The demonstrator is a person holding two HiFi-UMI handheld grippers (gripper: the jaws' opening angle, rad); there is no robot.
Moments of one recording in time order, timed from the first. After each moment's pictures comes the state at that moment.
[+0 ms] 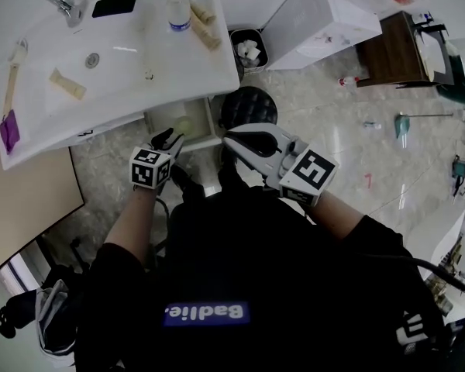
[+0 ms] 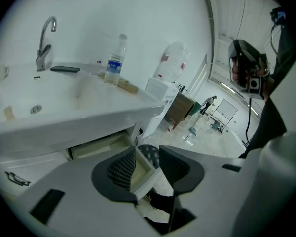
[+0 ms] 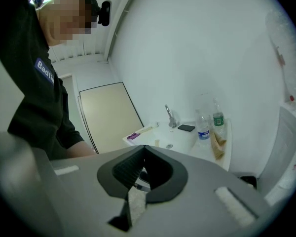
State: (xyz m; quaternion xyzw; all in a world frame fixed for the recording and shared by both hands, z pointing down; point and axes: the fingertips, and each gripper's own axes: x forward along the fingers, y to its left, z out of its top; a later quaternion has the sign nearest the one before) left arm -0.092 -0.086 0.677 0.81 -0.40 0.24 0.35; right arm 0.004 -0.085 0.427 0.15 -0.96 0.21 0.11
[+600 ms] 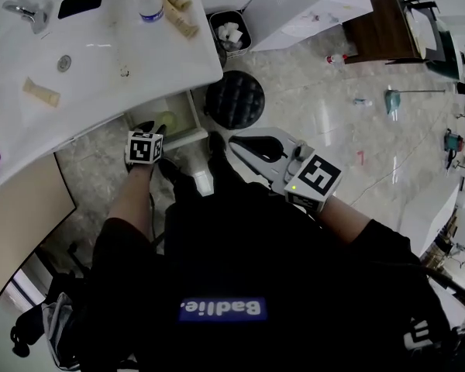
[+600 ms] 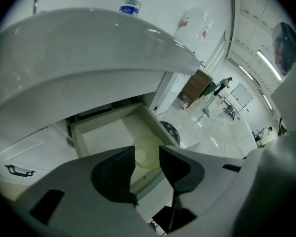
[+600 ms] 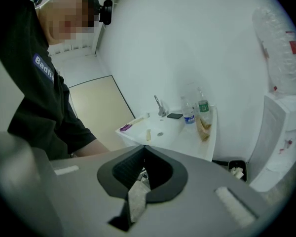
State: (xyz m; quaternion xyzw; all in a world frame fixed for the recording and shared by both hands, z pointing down) left arm -0.107 -0.100 0.807 0.74 -0.40 0.37 0.40; right arm 0.045 -0.079 0.469 0.20 -0.94 0.25 0.16
